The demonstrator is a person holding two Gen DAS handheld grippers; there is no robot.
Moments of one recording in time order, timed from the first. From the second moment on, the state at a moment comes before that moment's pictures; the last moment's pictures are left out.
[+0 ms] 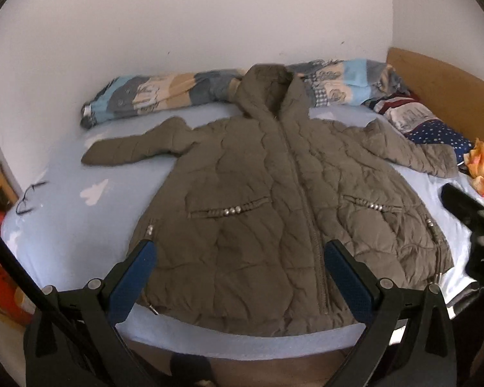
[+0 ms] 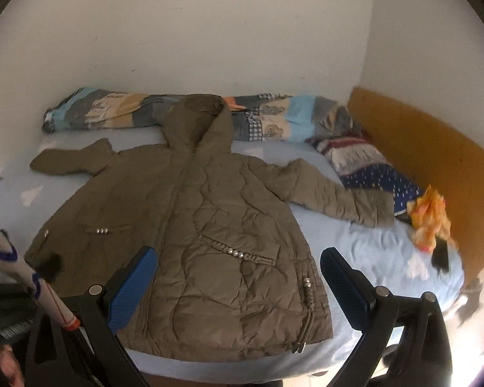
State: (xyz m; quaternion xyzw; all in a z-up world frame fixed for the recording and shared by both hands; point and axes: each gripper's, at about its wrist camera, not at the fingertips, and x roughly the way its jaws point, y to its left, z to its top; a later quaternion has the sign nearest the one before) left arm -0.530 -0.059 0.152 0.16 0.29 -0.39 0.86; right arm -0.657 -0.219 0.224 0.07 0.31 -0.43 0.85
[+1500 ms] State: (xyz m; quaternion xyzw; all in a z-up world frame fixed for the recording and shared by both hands) left arm -0.538 -0.086 0.146 0.20 0.31 -0.38 0.85; right arm -0.720 -0.279 0.177 0.16 0.33 -0.40 0.84
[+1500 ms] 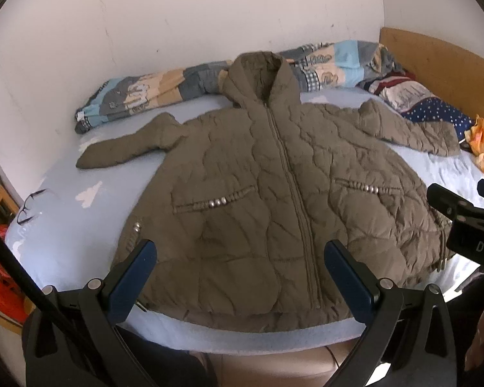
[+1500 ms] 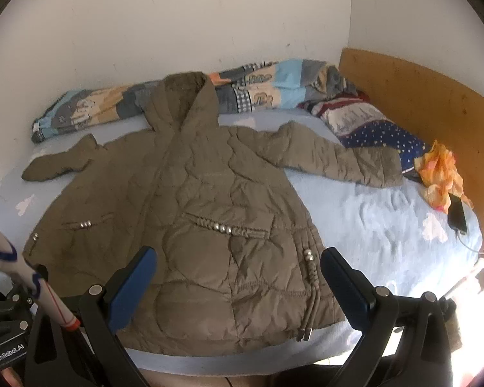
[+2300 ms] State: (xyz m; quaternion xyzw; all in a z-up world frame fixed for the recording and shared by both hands) left arm -0.502 -0.148 0.173 0.17 0.24 -0.40 0.87; right arm -0.728 -0.334 0.180 0.20 0.32 -0.40 0.83
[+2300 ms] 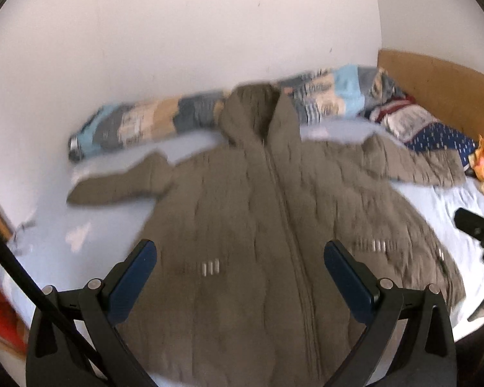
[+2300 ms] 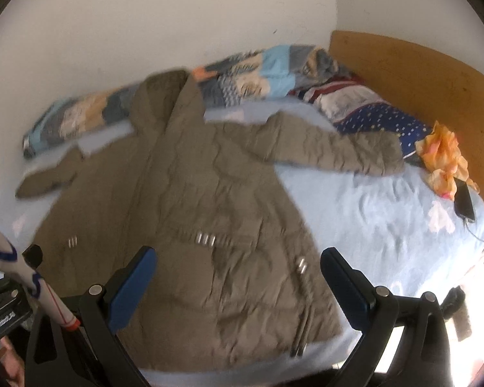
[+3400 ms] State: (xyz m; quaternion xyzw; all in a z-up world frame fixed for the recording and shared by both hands) left arm -0.342 -0.290 0.111 0.18 0.33 -0.37 0.85; right arm -0.896 -0.783 0.011 0.55 0.12 -0.52 0.65
